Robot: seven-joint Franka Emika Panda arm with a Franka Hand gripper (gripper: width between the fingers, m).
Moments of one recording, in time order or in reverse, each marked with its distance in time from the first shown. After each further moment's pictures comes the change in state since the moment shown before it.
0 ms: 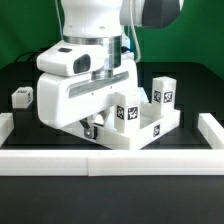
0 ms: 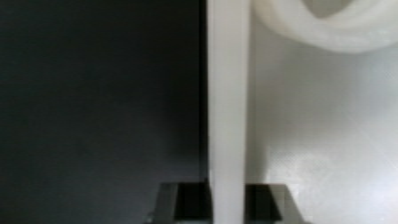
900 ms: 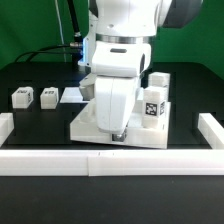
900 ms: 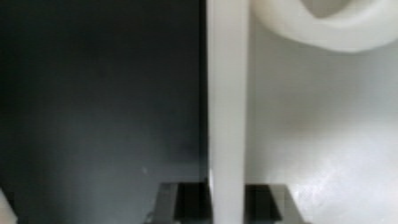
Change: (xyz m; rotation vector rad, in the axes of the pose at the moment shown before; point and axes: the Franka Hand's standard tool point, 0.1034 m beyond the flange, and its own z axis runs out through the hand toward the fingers) arm 0.043 -0.012 -0.003 -0.024 -0.018 -0.453
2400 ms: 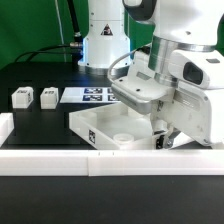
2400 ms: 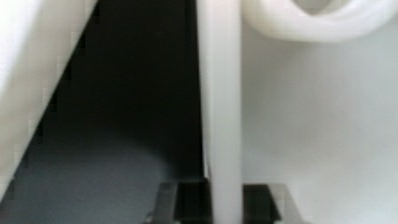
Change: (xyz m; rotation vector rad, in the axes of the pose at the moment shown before) arm 0.074 0.010 0.000 0.053 -0.081 -0.734
